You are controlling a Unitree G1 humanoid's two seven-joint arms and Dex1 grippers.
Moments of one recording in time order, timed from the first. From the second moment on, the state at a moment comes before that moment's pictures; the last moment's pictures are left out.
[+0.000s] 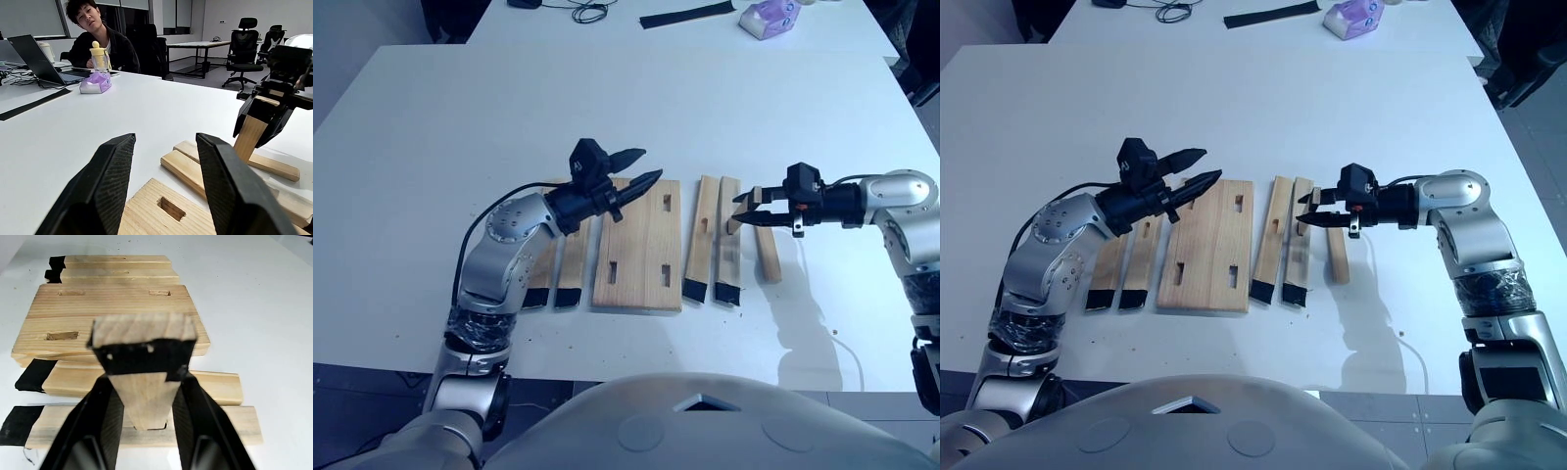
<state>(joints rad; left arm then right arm) -0.16 0.38 -0.11 -0.33 -0.42 0.40 -0.70 -0.33 -0.77 0.16 0.15 0.34 0.18 1.34</state>
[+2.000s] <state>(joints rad) -0.19 0.36 -0.10 -0.31 -0.41 0.42 -0.67 -0.25 -0.69 0.19 0.31 0.27 0.12 1.24</state>
